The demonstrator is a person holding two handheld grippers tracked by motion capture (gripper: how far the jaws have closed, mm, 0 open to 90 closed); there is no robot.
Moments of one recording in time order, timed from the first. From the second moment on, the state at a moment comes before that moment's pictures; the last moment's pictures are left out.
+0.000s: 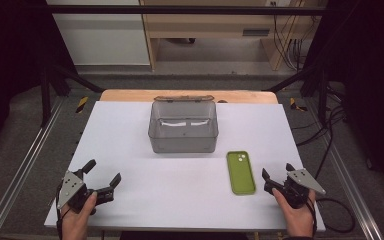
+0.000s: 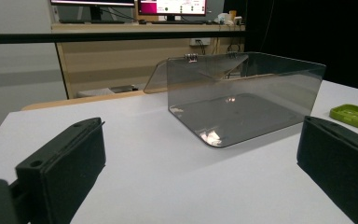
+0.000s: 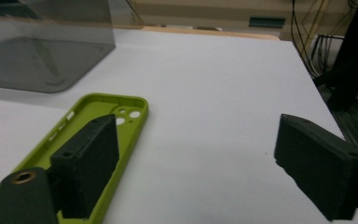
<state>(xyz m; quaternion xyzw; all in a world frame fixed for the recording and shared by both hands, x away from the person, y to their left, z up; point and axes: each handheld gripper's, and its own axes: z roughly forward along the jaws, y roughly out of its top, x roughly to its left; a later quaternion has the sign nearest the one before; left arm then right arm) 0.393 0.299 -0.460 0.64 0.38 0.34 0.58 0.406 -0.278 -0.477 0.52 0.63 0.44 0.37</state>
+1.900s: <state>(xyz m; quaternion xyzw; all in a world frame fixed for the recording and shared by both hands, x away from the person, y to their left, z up) 0.394 0.295 -0.458 0.64 0.38 0.33 0.58 0.507 -0.165 -0.472 0.54 0.75 0.32 0.18</state>
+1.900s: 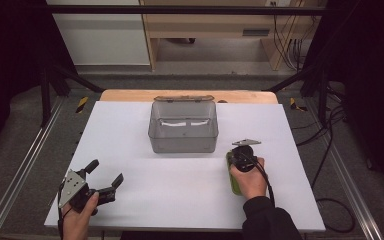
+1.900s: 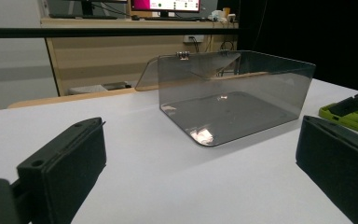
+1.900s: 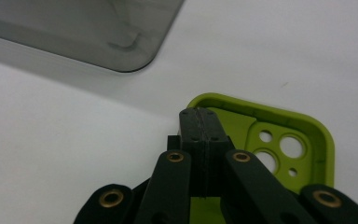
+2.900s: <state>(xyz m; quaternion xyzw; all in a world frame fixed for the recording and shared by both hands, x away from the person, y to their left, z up) 0.394 0.295 -0.458 0.64 0.38 0.33 0.58 0.476 -0.074 -0.470 0.42 0.84 0.33 0.12</state>
